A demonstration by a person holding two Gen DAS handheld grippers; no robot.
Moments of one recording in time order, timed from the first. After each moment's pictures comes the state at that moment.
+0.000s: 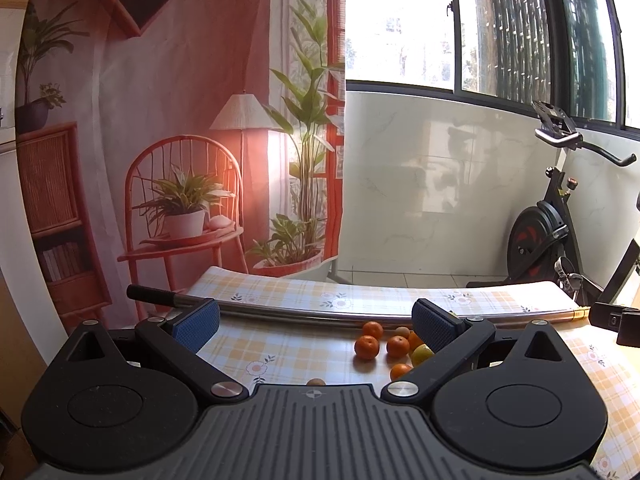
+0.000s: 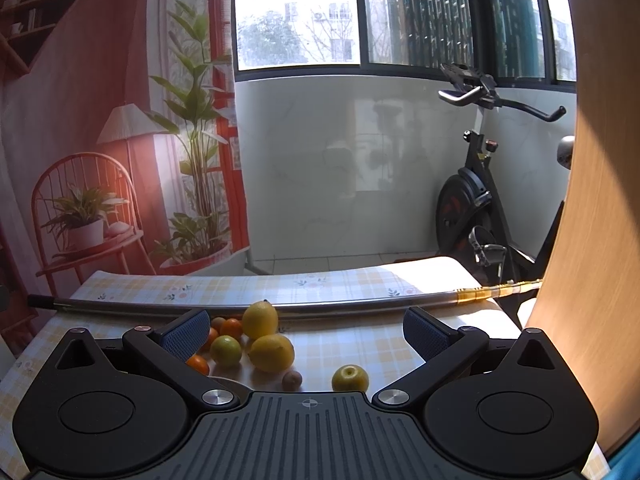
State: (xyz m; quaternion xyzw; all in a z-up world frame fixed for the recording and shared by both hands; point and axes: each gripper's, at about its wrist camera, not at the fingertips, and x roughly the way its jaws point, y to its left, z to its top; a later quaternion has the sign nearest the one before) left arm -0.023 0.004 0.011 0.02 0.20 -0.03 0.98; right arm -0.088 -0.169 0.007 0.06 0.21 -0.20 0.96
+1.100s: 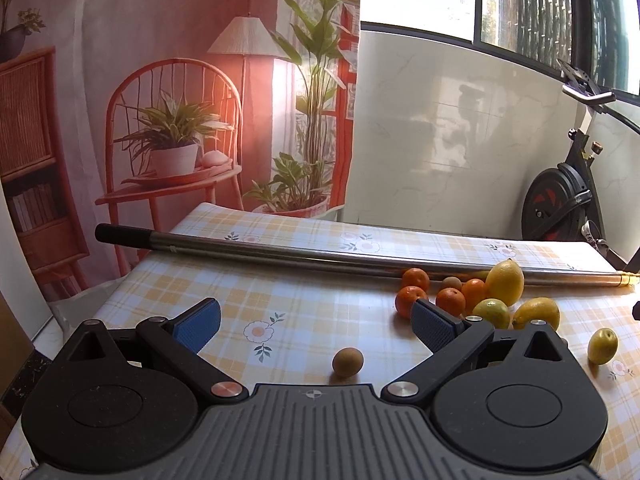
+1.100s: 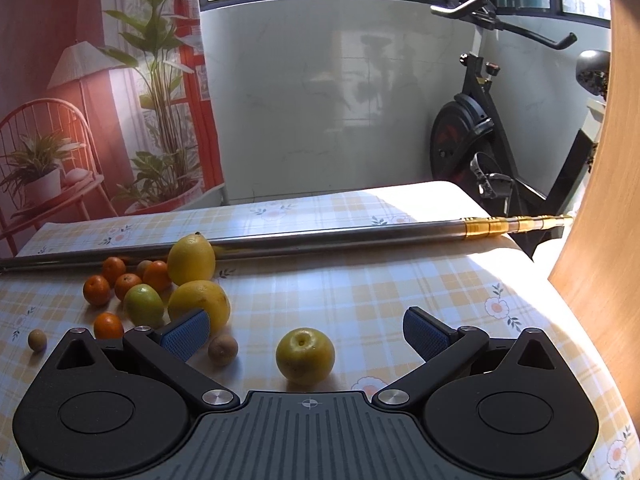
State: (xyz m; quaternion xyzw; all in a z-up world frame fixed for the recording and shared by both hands) left arm 0.067 0.032 -0.083 0.02 0.27 -0.04 0.96; right arm -0.002 -0.256 -0.095 0.10 0.30 -0.21 0.93
